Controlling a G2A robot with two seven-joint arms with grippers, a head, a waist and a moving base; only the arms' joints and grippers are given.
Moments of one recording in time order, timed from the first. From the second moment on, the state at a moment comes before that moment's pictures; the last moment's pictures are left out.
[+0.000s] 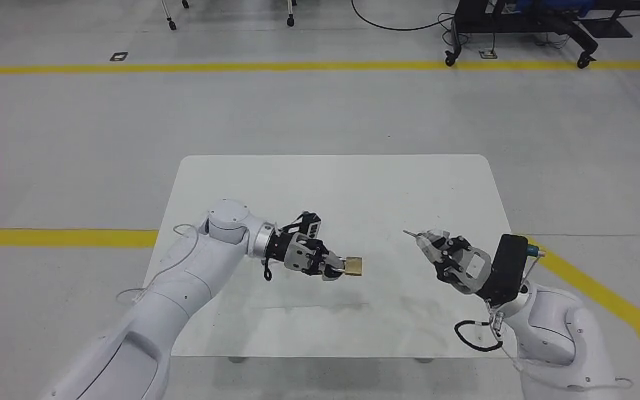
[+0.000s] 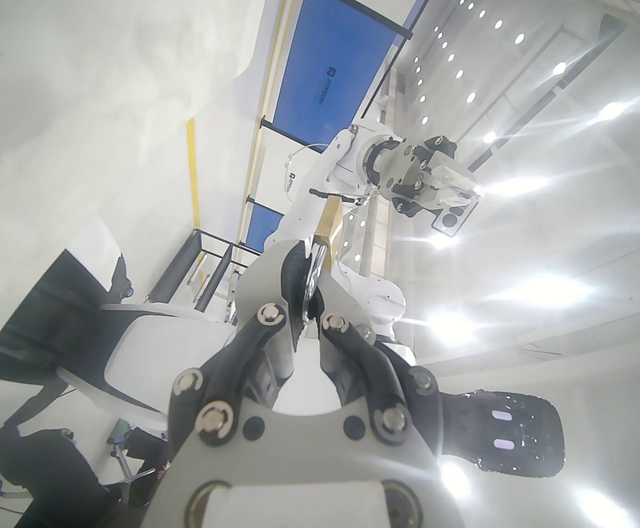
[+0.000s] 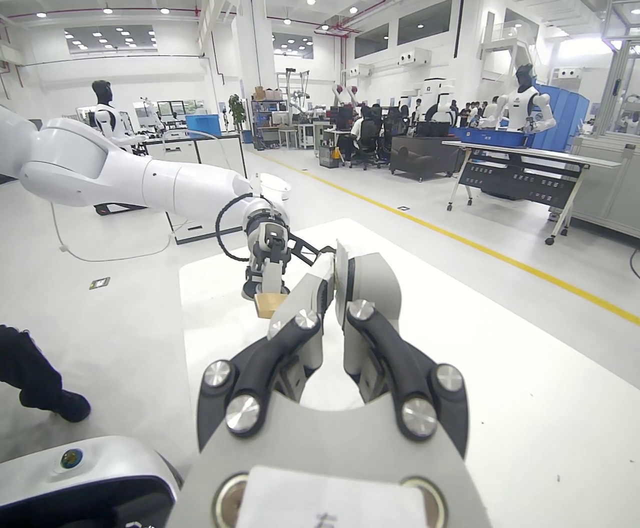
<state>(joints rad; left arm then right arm) 0.46 -1.41 -0.70 -0.67 -0.67 0.12 -1.53 -1.45 -1.21 1.75 -1.87 -0.87 -1.01 0.22</state>
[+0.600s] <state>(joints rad) 0.64 -1.42 -0.77 -0.76 -1.21 0.29 -1.53 -1.52 -1.12 1.73 -2.08 -1.32 -1.01 -0.07</state>
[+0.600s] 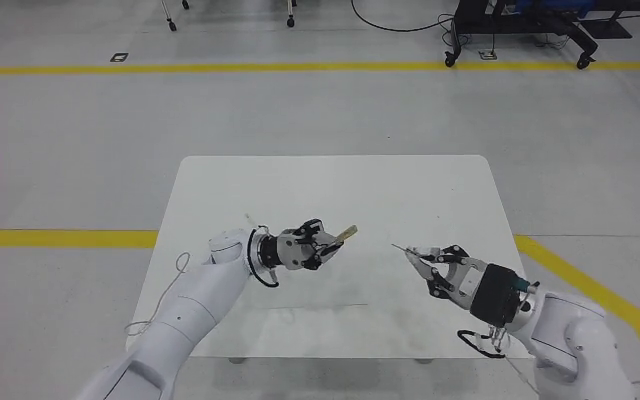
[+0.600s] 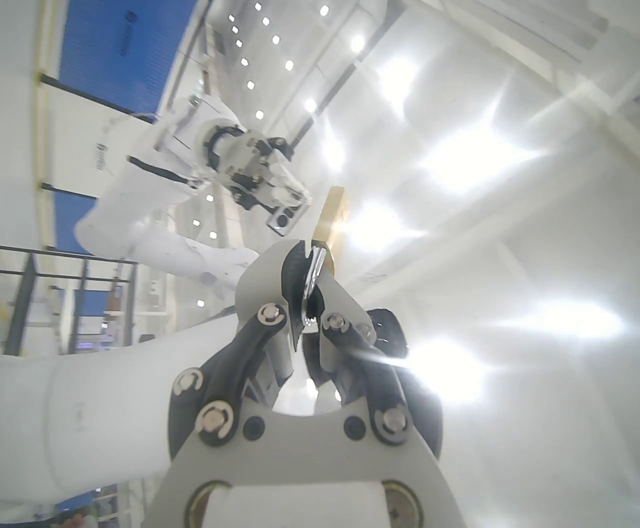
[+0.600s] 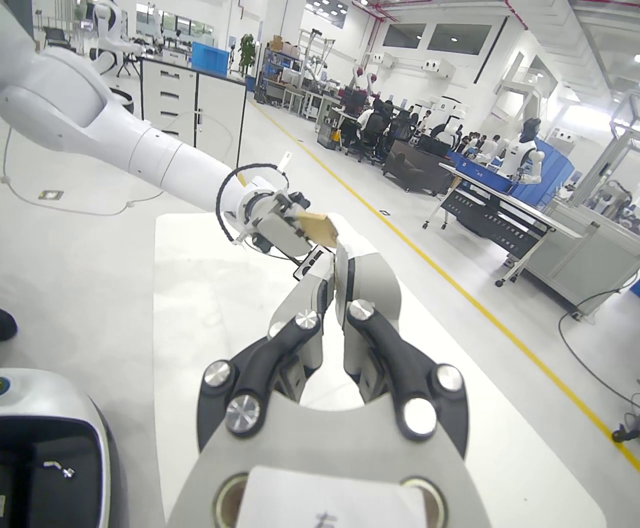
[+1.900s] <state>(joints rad) 0.25 -1.29 -0.30 -0.93 -0.58 -0.17 -1.35 -1.55 -0.92 1.73 -1.92 -1.57 -1.01 -0.42</state>
